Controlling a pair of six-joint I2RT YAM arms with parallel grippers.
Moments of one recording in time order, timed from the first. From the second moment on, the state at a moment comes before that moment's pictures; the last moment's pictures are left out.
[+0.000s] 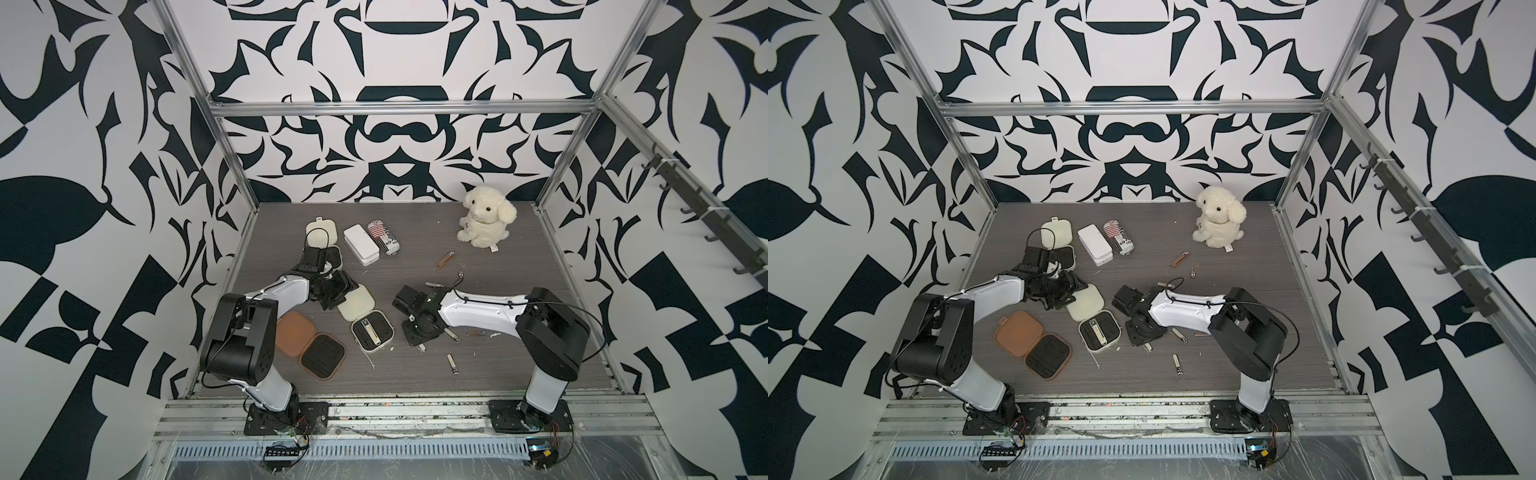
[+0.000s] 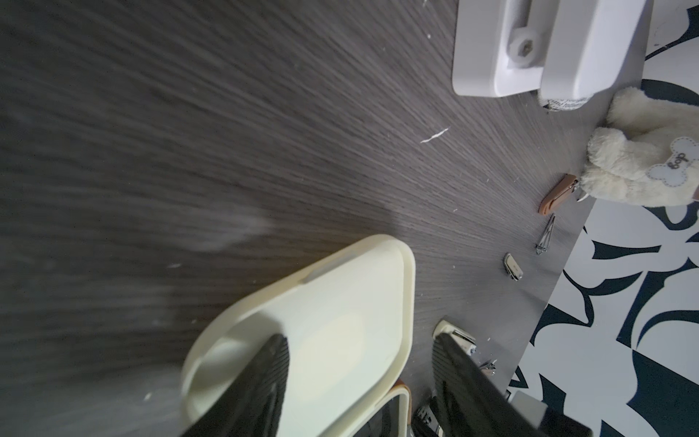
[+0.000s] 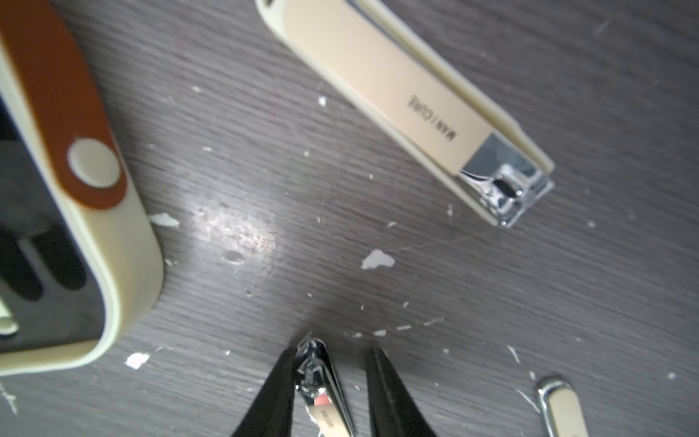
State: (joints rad) left arm -0.21 1.61 0.84 -0.29 0.48 -0.79; right arm 0.94 1.79 1.09 -0.71 0.03 0.59
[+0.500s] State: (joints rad) left arm -0.21 1.63 0.84 -0.29 0.48 -0.80; right arm 0.94 1.79 1.14 -0.73 0.02 0.57
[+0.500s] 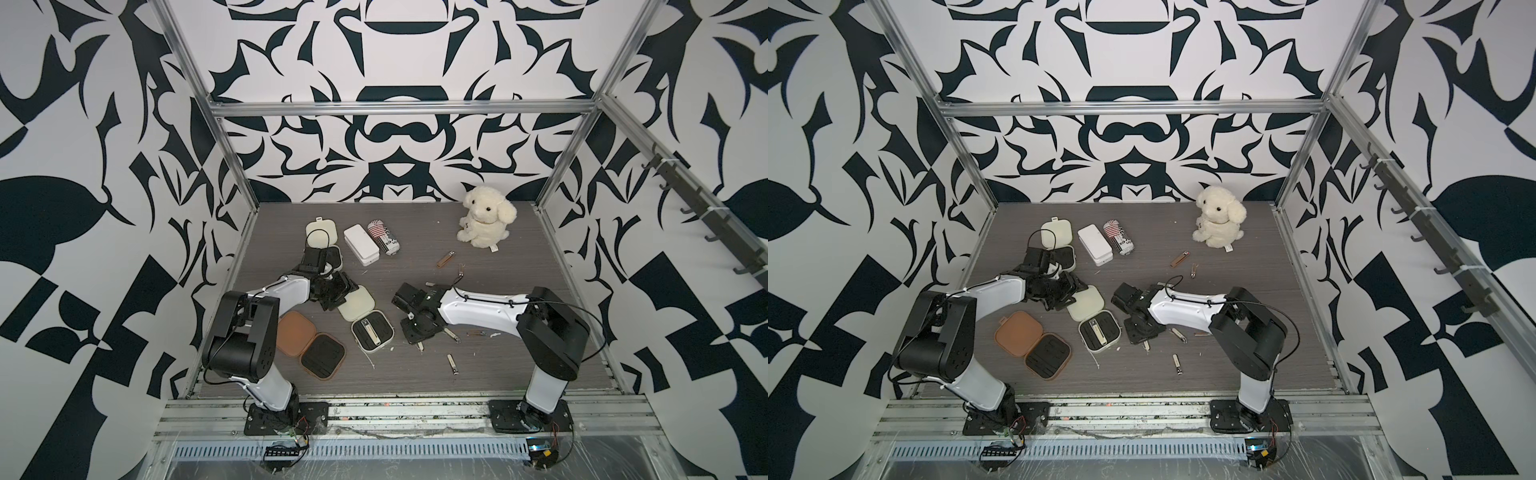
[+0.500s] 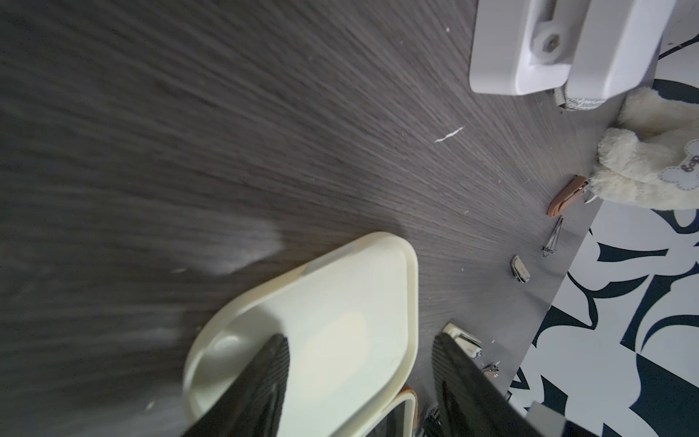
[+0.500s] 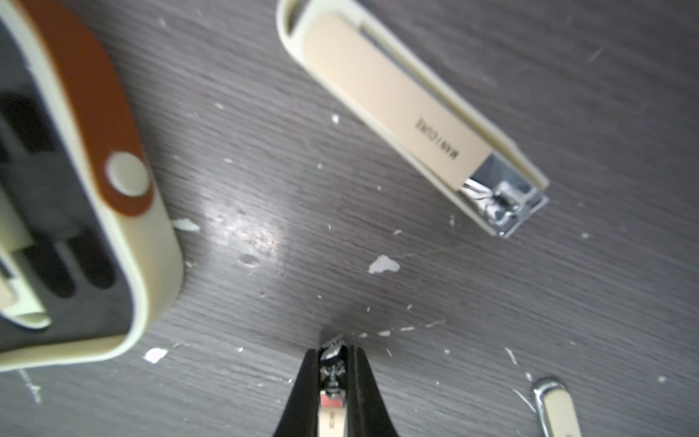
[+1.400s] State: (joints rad) left arm -0.21 1.64 0.84 -0.28 0.48 -0.80; right arm 1.00 2.06 1.52 -0.68 0.02 0.49
